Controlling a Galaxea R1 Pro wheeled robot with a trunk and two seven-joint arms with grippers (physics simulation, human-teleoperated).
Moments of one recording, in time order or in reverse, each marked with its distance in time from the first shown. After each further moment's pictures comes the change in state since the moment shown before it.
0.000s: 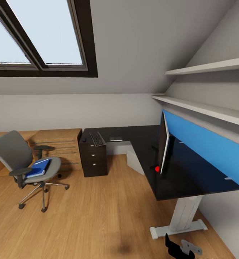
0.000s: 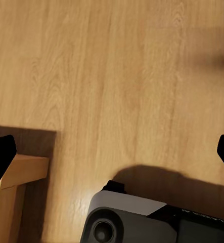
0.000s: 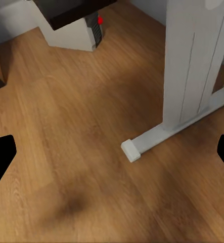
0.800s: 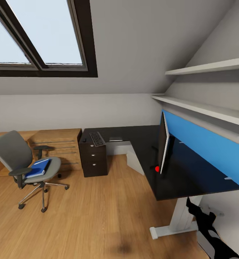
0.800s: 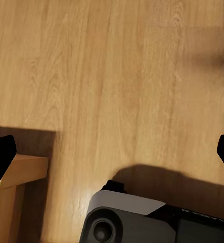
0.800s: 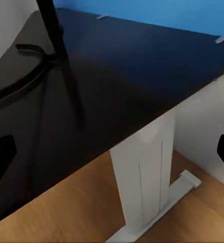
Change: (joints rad) left arm 0.000 -0.003 -0.001 0.002 -0.001 0.000 0.001; right arm -0.082 -0.215 -0.013 -0.352 -0.009 0.161 -0.212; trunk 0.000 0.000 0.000
